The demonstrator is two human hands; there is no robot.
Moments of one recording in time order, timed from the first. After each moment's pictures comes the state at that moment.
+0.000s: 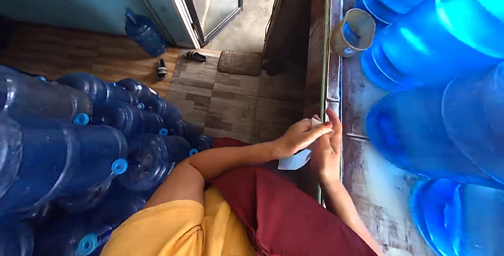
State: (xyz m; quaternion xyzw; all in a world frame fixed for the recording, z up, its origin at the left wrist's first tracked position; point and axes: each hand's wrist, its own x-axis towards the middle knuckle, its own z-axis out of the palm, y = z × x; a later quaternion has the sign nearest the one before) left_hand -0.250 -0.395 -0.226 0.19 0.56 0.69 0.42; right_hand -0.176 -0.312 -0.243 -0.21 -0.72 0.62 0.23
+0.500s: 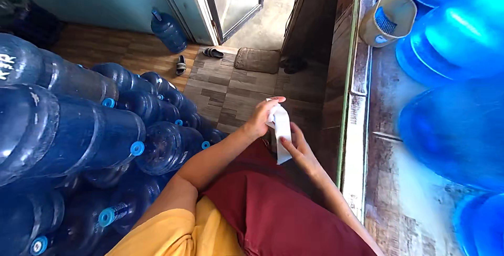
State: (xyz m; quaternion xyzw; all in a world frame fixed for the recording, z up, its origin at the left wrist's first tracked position) left_hand -0.285 -0.469 -0.292 -0.04 0.54 0.77 0.34; right_hand -0.159 -0.340 -0.305 -0.15 -0.73 0.65 -0.11
